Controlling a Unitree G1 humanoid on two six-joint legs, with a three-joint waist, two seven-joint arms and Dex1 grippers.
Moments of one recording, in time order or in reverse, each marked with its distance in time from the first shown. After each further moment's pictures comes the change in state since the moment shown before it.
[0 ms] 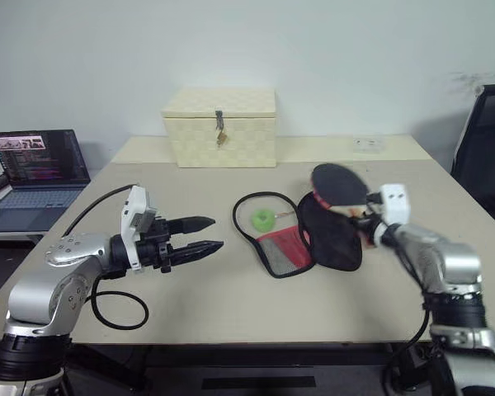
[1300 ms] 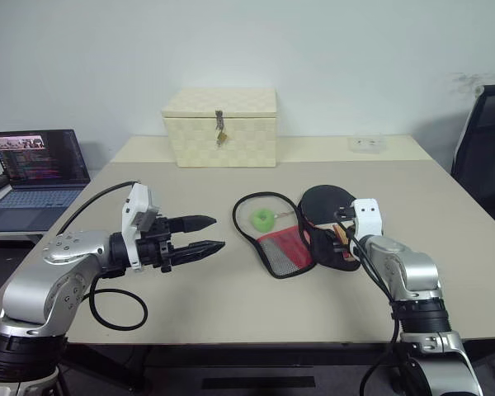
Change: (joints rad) left arm -0.004 0.020 -0.007 -0.029 0.003 -0.004 0.038; right arm 0.018 0.103 0.045 0.098 -0.120 -0.090 -0.123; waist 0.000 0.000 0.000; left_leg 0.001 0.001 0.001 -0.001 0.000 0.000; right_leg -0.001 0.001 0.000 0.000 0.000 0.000
